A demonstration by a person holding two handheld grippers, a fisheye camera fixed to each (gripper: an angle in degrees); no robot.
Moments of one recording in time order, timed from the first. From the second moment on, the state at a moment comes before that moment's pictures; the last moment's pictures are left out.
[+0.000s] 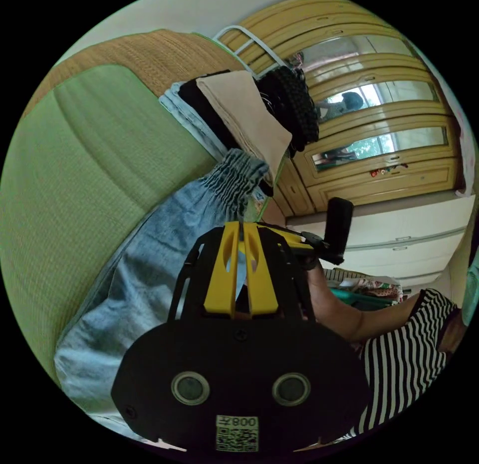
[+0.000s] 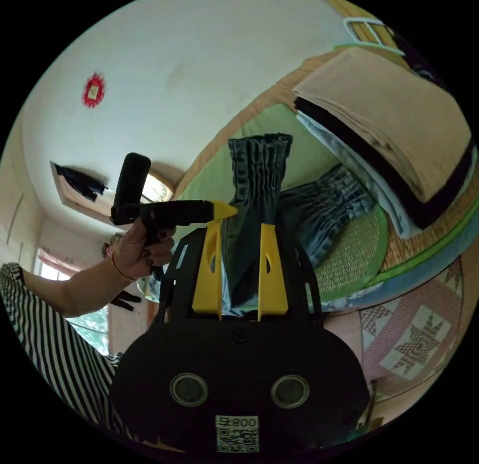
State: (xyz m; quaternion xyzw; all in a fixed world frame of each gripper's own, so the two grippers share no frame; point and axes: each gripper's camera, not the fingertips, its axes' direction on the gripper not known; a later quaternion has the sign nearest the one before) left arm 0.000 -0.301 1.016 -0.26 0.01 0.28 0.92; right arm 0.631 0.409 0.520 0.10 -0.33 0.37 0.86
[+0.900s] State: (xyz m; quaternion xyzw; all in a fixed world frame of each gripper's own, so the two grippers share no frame) left arm 0.078 -0.322 1.060 -0.27 -0.17 0.39 0.86; right arm 0.668 0.444 0.525 0.11 -0.35 0.43 0.83
